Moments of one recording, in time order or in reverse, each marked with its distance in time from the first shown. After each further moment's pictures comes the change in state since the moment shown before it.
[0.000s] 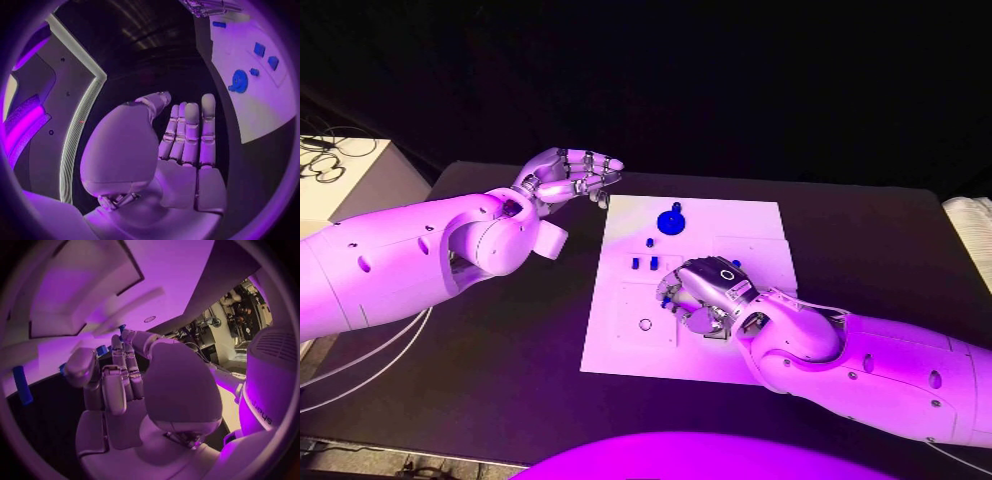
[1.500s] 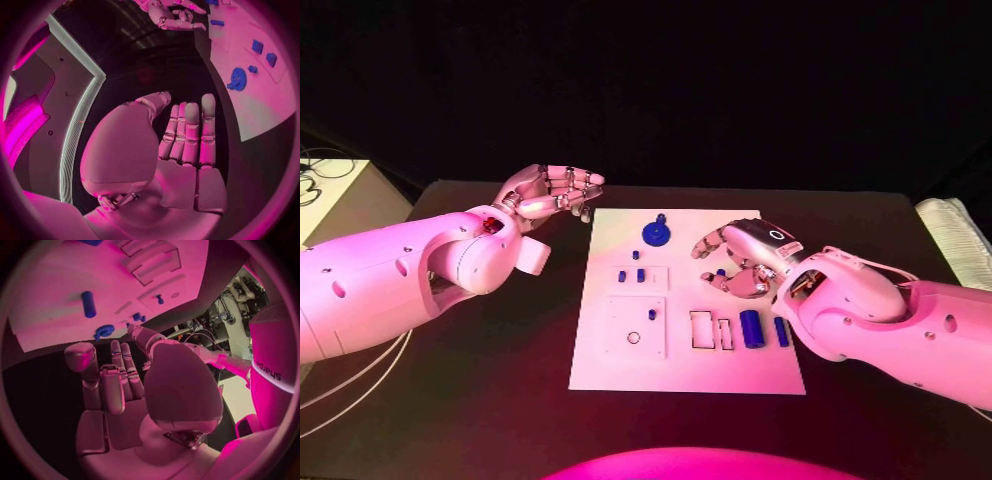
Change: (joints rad) left arm 0.000 0.001 0.000 -0.012 0.000 0.001 -0.006; left_hand 0.000 0.000 0.000 0.000 0.000 0.000 0.000 0.000 0.000 0.000 0.000 0.000 -0.001 0.000 0.000 0.000 0.001 0.000 0.000 0.000 0.000 0.000; right arm 0.176 -0.235 0.010 0.119 0.151 0.064 -0.014; right_hand -0.048 -0.042 -0.222 0.024 0.019 -0.104 0.017 -0.089 -0.022 -0.227 0.020 0.046 0.000 0.000 0.039 0.005 0.000 0.000 -0.042 0.042 -0.105 -0.070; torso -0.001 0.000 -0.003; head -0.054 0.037
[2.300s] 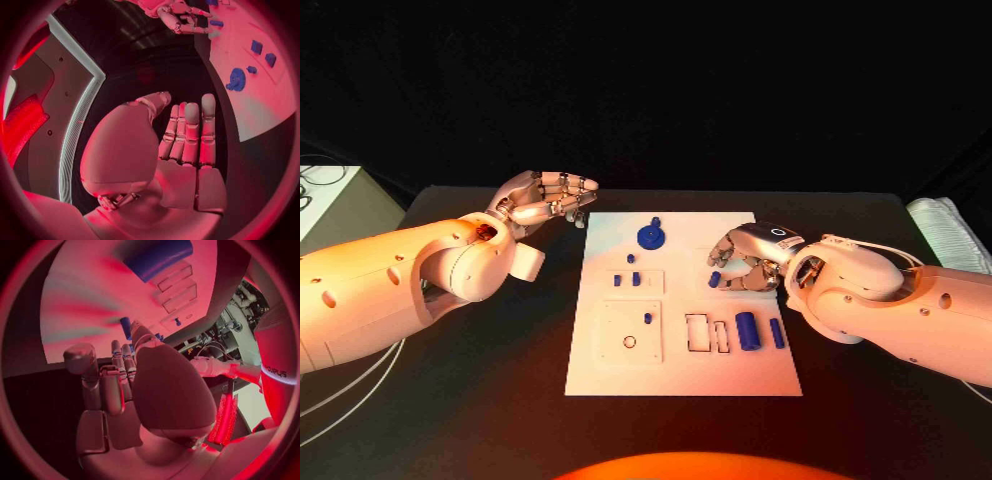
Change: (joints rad) left arm -0.001 0.003 0.000 -0.001 0.000 0.002 -0.003; left_hand 0.000 0.000 0.000 0.000 0.000 0.000 0.000 0.000 0.000 0.000 0.000 0.000 -0.003 0.000 0.000 0.000 0.000 0.000 0.000 0.000 0.000 0.000; right arm 0.020 0.007 -0.004 -0.089 0.015 0.193 -0.029; right_hand 0.210 0.059 -0.333 0.223 -0.014 -0.011 -0.027 -0.043 -0.021 -0.017 -0.004 0.079 0.001 0.000 0.007 0.014 0.000 0.000 0.031 -0.003 -0.007 0.034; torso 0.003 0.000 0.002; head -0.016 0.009
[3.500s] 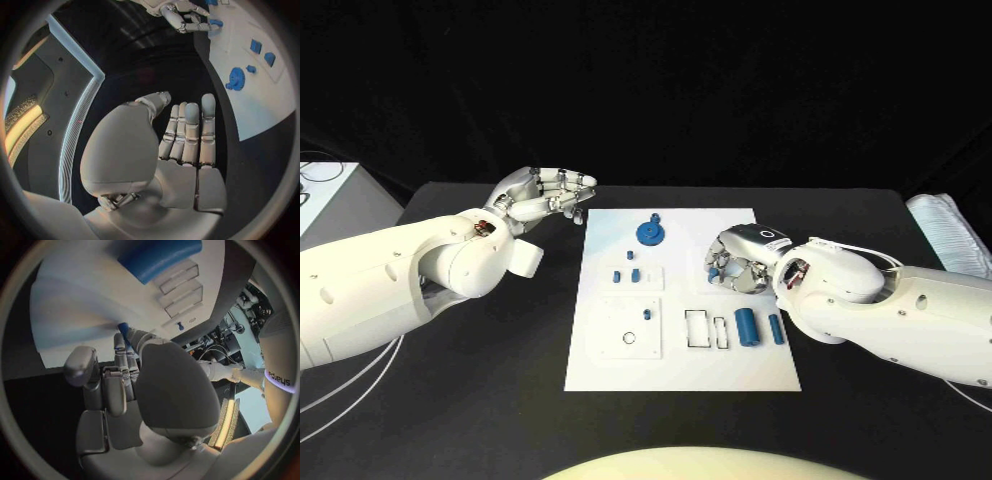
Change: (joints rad) left arm 0.000 0.000 0.000 -0.003 0.000 0.000 -0.004; left_hand 0.000 0.000 -0.003 0.003 0.000 0.000 0.000 0.000 0.000 0.000 0.000 -0.004 -0.002 0.000 0.000 0.004 0.001 0.000 0.000 0.000 0.000 0.000; right arm -0.025 0.045 -0.003 -0.027 -0.032 -0.017 -0.044; right_hand -0.041 -0.010 0.359 -0.019 -0.062 0.135 -0.004 0.067 0.035 0.250 -0.046 -0.076 0.007 0.000 -0.039 0.024 0.000 0.000 0.033 -0.033 0.061 0.097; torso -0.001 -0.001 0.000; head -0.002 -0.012
